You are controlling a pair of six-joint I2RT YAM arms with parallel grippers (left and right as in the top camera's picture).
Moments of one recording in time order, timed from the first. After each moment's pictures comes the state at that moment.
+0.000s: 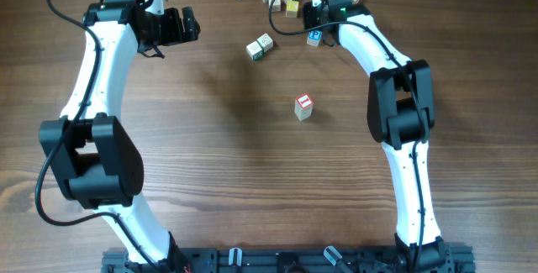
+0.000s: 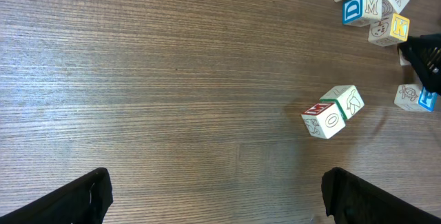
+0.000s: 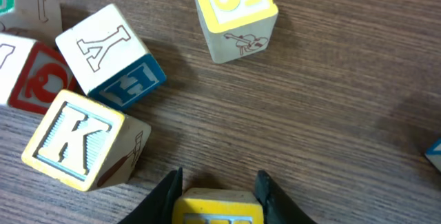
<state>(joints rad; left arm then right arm) 0.04 1.98 1.72 -0.81 0.26 -0.13 0.26 2.58 2.11 -0.37 -0.01 0.01</state>
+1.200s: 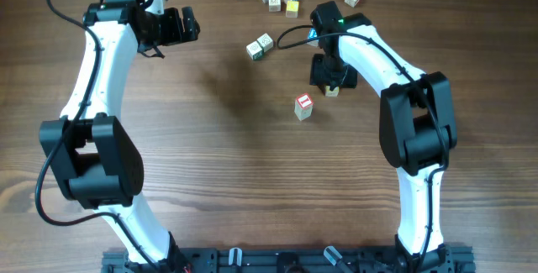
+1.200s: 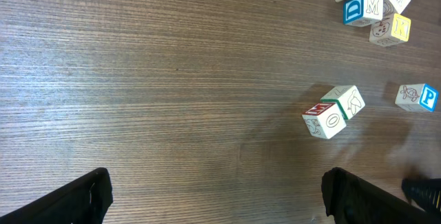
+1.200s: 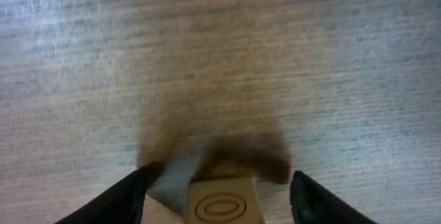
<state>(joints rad) 0.04 1.98 1.72 -0.81 0.26 -0.13 0.33 2.28 1.77 -1.02 0.07 0.44</state>
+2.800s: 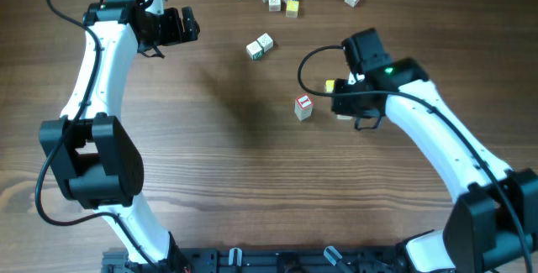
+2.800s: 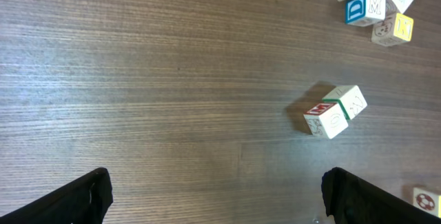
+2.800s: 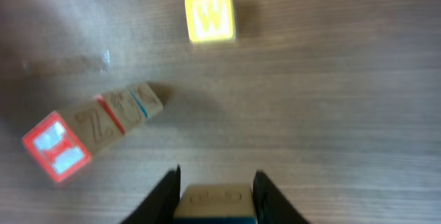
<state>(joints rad) 0.04 1.99 1.72 -0.82 0.25 -0.13 0.34 1.63 1.20 -0.85 -0.03 0.45</state>
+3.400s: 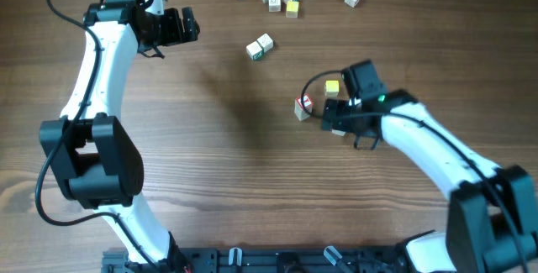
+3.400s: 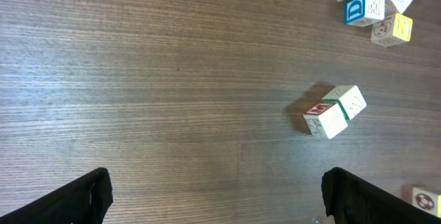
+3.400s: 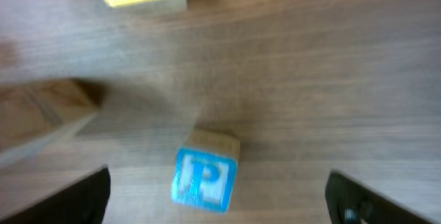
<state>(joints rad) 0.04 1.99 1.72 -0.81 0.25 -0.13 0.34 1.60 1.00 -0.72 0.03 0.47</state>
